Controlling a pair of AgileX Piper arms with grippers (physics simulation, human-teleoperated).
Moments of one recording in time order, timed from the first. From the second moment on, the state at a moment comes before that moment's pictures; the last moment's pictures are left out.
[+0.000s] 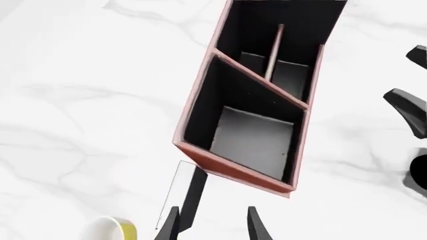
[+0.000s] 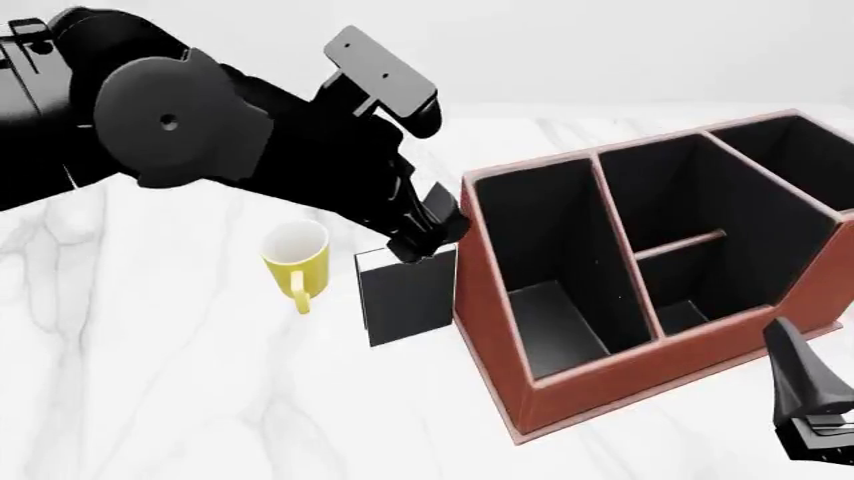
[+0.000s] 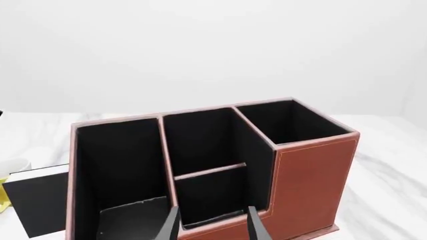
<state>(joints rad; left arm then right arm) -0.82 1.41 -1.26 0.64 0.15 0.02 0.00 0.00 0.00 0.00</state>
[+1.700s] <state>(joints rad) -0.73 1.61 -1.18 0.45 0.23 0.03 0.01 0.00 0.00 0.00</state>
